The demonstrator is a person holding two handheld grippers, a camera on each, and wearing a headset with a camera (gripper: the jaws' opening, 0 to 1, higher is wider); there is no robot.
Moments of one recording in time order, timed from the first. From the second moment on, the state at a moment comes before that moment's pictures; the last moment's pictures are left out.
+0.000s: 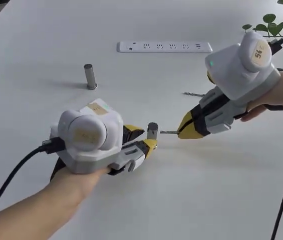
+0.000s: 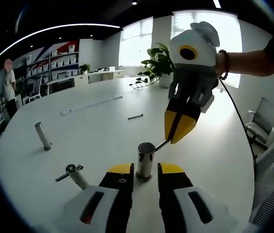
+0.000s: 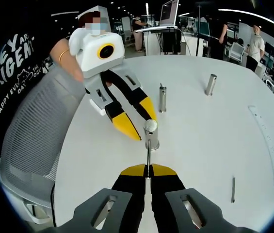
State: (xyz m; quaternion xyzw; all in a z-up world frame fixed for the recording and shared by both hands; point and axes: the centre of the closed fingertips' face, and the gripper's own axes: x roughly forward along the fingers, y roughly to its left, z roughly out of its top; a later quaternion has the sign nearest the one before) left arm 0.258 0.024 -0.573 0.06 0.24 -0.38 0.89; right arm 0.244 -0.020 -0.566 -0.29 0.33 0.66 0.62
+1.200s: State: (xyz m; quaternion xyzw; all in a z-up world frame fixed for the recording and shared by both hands) left arm 0.263 0.019 -0.585 0.05 0.25 -0.40 0.88; right arm 0.249 -0.002 -0.560 -0.31 0.30 0.67 0.60
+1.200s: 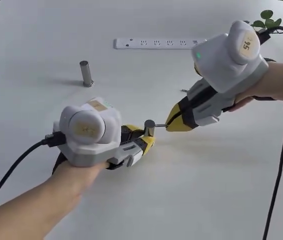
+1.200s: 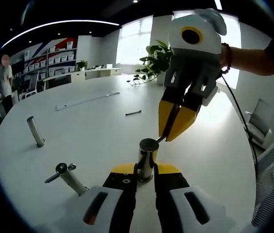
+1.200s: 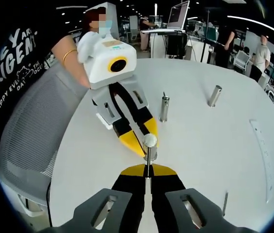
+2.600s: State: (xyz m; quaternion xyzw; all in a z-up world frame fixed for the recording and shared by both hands) left arm 0.263 0.021 -0.594 0.03 0.25 -0.38 0.89; right arm 0.254 -0.002 -0.559 -0.28 0.31 0.64 0.64
